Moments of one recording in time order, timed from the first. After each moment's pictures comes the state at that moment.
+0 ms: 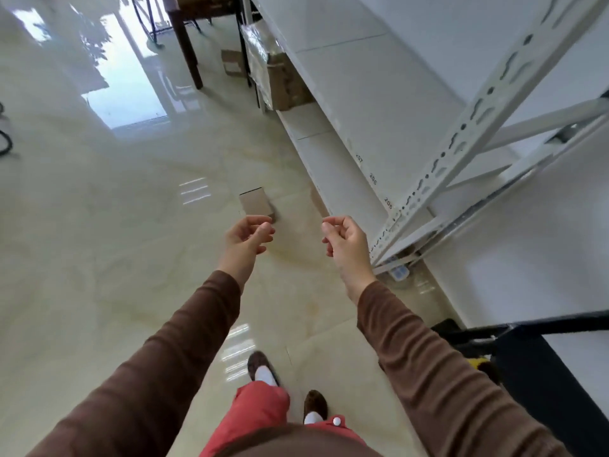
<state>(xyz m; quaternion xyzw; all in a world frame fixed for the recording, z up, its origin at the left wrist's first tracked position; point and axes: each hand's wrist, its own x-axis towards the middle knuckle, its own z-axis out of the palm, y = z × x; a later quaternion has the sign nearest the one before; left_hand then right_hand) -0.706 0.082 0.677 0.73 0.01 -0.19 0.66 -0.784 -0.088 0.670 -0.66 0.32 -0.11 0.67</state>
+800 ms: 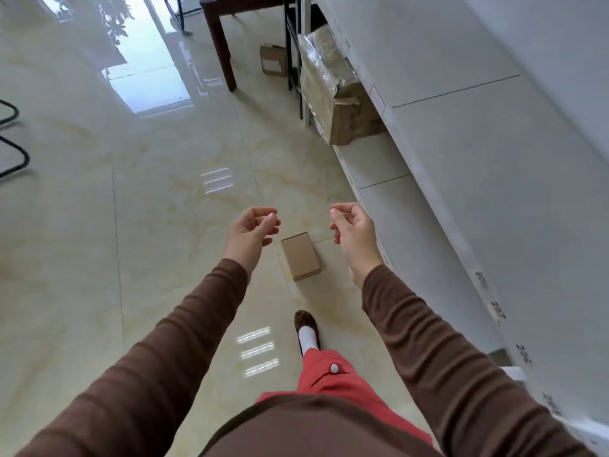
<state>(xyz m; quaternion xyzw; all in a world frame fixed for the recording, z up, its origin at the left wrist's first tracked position) -0.240 0.094 0.633 0.74 0.07 -0.21 0.64 -0.302 -0.088 0.628 -0.64 0.33 -0.06 0.69</state>
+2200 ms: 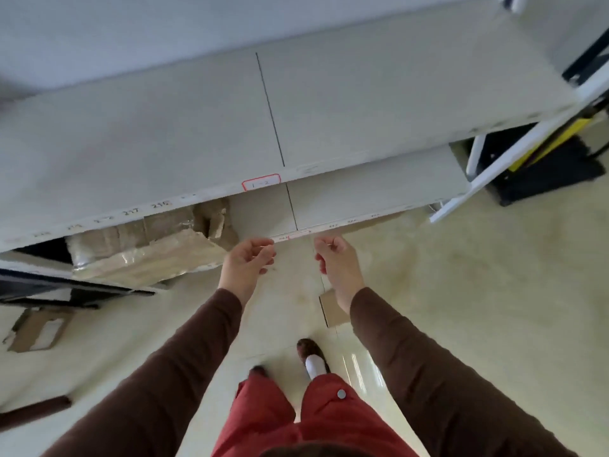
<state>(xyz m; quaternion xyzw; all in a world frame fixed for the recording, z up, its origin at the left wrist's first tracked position) 0.201 -0.111 0.592 0.64 -0.44 -0.57 0.28 0.028 -0.076 0.568 -0.17 0.68 -0.46 0.55</state>
